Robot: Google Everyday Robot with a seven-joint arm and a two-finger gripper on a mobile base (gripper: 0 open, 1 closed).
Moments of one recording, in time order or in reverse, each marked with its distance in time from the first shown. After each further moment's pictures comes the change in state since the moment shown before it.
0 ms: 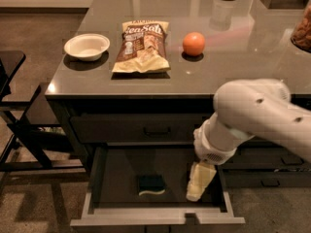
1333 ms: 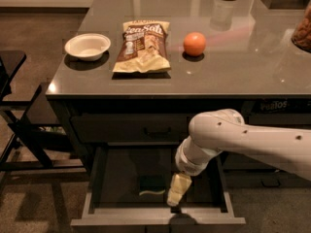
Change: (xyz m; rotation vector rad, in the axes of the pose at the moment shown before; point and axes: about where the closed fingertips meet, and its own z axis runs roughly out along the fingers) arm -0.012 -0.010 0.123 -0.071 -0.043 0.042
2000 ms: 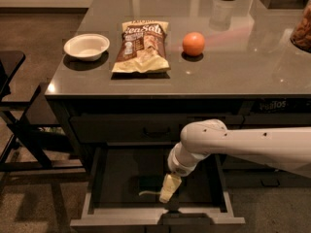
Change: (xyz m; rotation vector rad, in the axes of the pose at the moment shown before) arm -0.010 -0.031 0.076 -0.006 -0.052 -0.001
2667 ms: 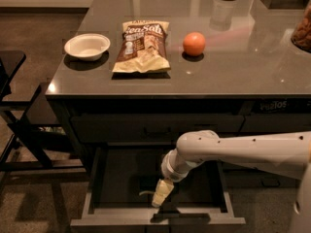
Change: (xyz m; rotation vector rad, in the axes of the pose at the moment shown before) arm -0.011 0.005 0.045 -0.029 -0.086 -0.030
